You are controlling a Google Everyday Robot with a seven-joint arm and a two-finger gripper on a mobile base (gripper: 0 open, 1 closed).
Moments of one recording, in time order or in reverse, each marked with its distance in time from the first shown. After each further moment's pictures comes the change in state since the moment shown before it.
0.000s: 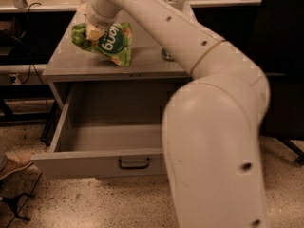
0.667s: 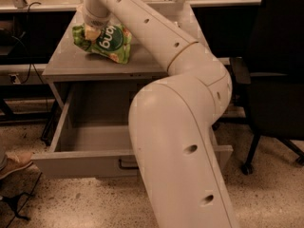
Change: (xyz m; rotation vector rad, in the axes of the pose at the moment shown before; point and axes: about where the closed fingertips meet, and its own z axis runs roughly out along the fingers) arm 0.011 -0.014 0.041 -0.031 0.082 0.039
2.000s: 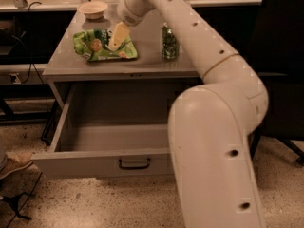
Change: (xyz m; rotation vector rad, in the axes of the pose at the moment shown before) arm 0.078 -0.009 -0.042 0.010 -0.128 0.259
